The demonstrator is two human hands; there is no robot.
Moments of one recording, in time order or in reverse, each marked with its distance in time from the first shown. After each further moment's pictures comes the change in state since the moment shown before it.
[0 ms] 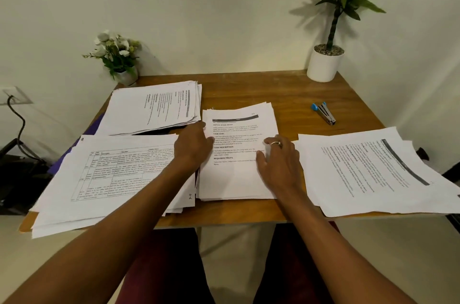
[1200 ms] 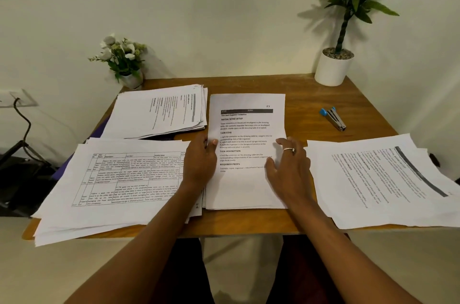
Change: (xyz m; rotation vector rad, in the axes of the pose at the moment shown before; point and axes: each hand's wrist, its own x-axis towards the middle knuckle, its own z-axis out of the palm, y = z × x) left_hand -0.018 -0.017 0.029 -0.471 0.167 0.004; right_hand 0.004 0.005 0.009 0.108 0.050 0.004
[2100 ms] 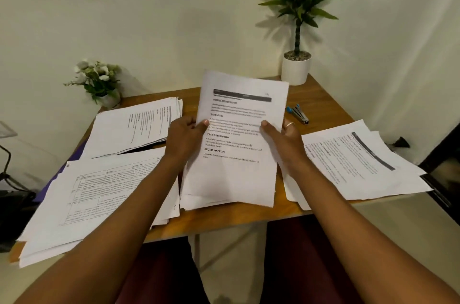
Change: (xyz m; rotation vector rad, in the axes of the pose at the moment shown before) left_hand 0.016 0.100 -0.021 -0.095 -0.178 0.020; right_hand 0.044 0.012 -0.078 1.001 -0.159 0.392
